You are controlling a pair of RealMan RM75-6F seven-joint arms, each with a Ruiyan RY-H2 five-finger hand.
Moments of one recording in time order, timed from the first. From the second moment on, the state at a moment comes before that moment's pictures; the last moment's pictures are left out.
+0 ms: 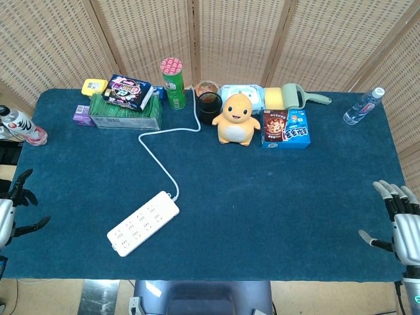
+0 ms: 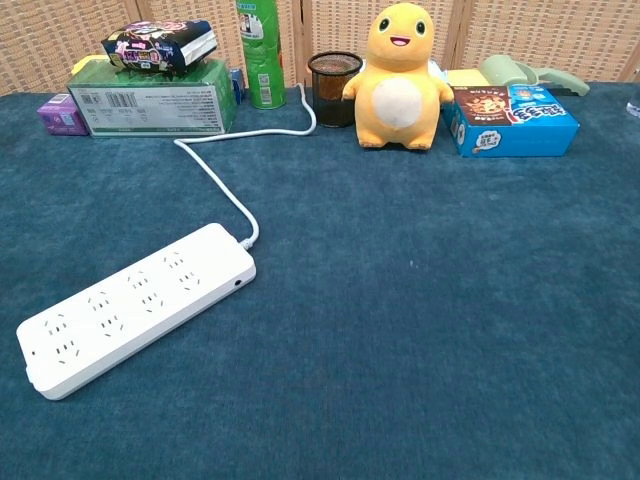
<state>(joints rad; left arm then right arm) -0.12 -1.12 -0.09 -1.63 1.49 1.49 -0.10 0.06 -1.05 0.09 -1.66 -1.50 1.52 0.11</state>
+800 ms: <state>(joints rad) -0.32 -1.17 -0.13 -1.78 1.44 1.25 0.13 0.11 -1.10 0.13 -1.59 -1.38 1.41 0.06</state>
